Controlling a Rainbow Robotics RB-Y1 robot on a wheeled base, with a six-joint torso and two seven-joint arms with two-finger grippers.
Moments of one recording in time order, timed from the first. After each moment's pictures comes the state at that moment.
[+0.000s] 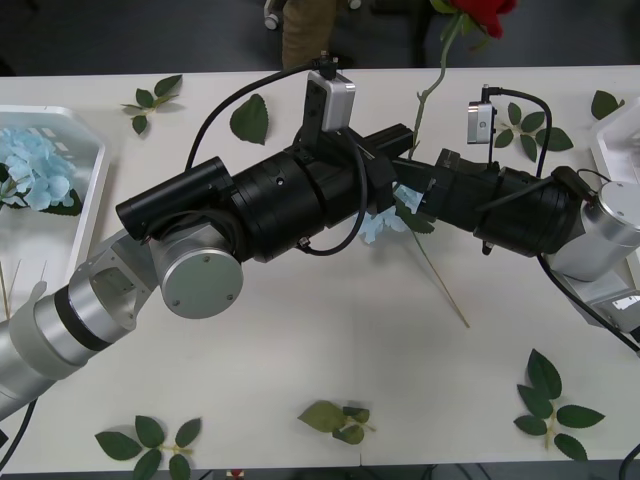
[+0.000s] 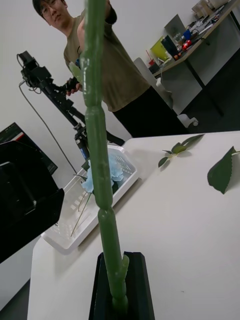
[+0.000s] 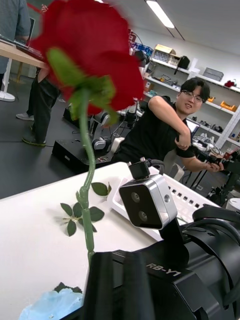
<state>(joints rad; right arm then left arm) -0.36 -0.61 0.30 -1.48 -2.30 0.82 2.72 -0.55 0.56 -0.75 -1.85 1.14 0.07 -1.83</state>
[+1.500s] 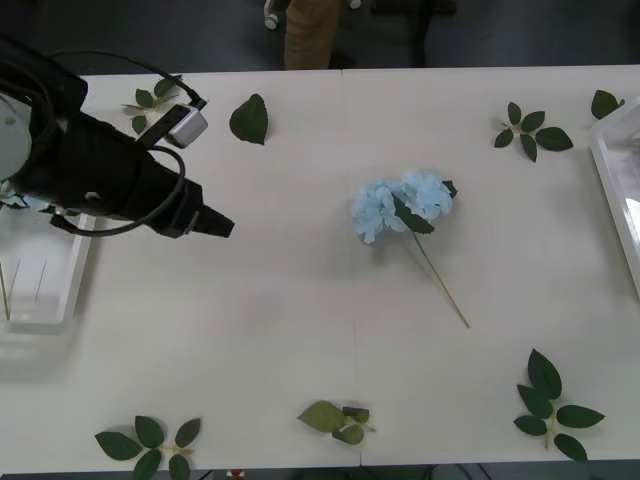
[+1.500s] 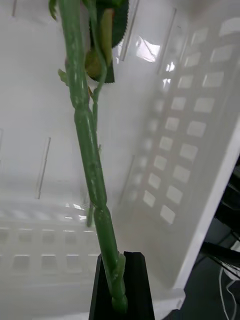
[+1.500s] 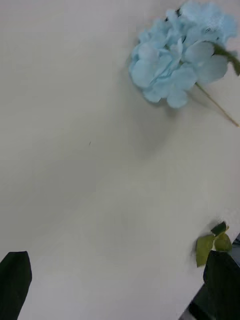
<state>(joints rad) -0.38 -1.14 -0.12 -1.00 -0.88 1.14 2.27 -0.68 1.11 -0.55 -1.90 1.43 1.15 -1.46</state>
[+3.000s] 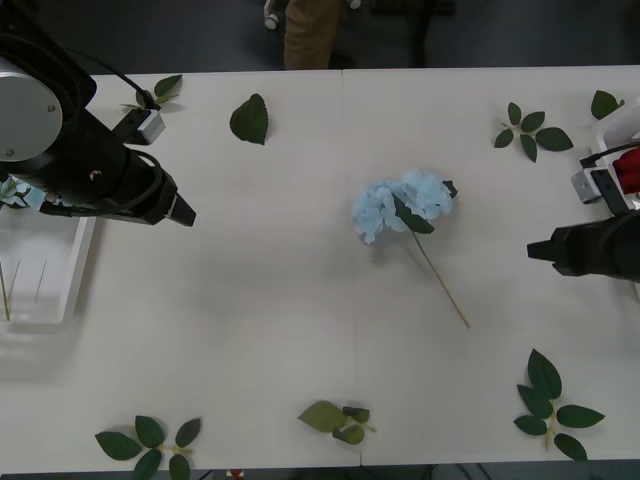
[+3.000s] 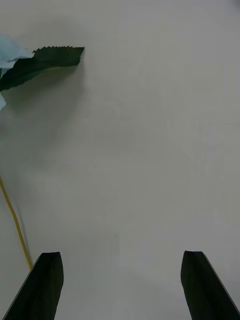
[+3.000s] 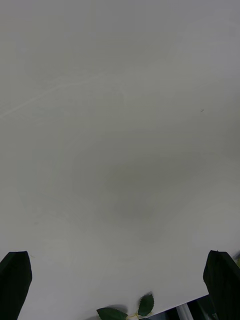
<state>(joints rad) -0.14 -1.06 0.23 -1.75 -1.16 0.86 1.55 -0.64 0.87 -0.32 -1.81 1.05 1.61 -1.16</state>
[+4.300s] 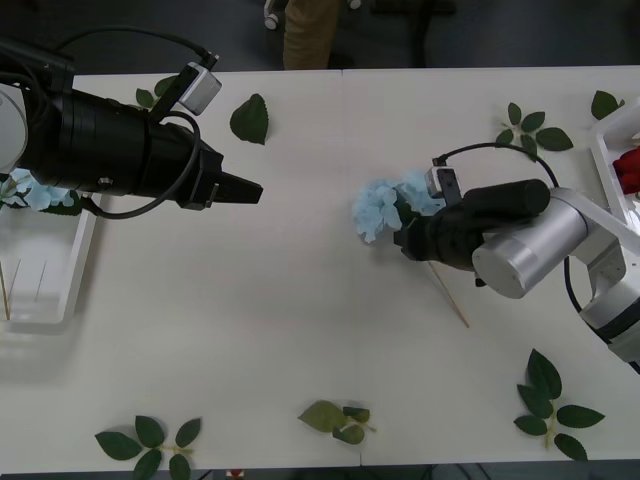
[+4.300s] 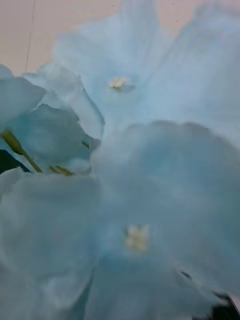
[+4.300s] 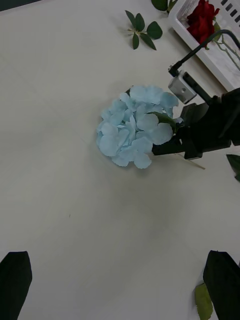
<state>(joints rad) -0.48 -0.66 0.61 -1.61 -0.58 0.89 0.98 -0.55 0.87 -0.28 -1.87 1.41 1.14 -1.74</state>
